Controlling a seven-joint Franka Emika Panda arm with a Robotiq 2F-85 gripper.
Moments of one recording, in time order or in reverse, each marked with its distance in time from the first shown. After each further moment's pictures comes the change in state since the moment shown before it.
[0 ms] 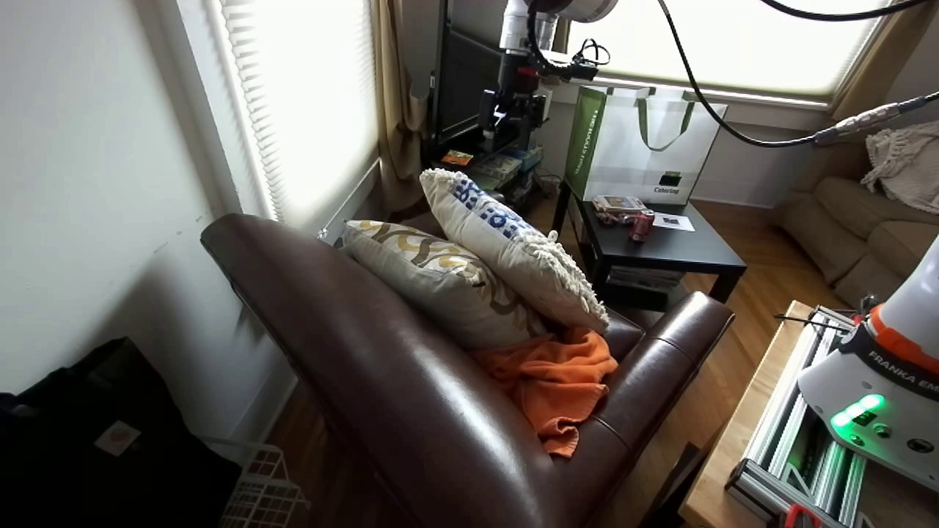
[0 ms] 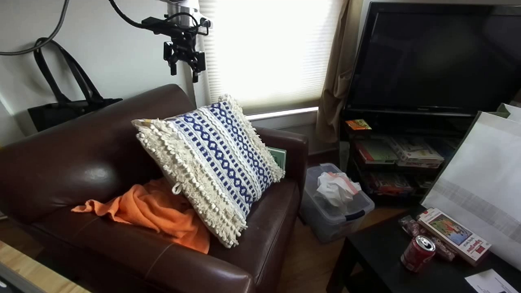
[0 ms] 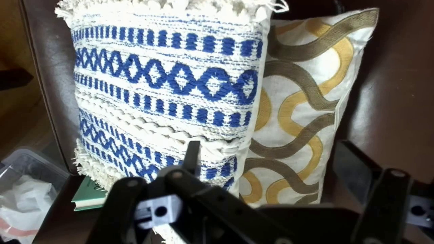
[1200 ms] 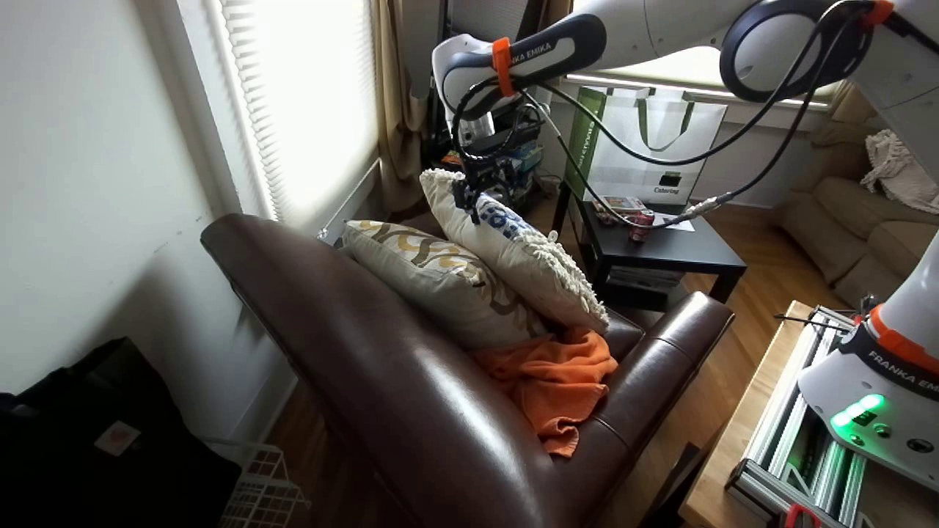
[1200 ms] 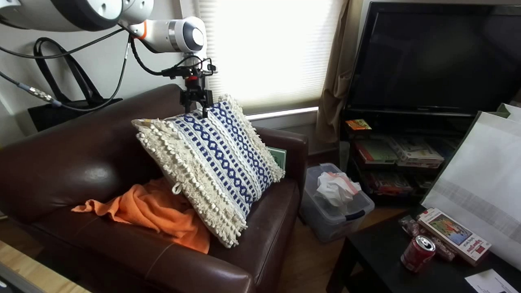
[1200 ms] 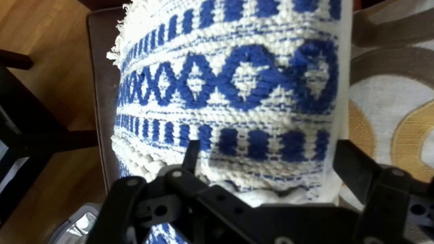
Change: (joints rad) arm 0.093 0.575 -0.041 0.594 -0.209 -0.343 0.237
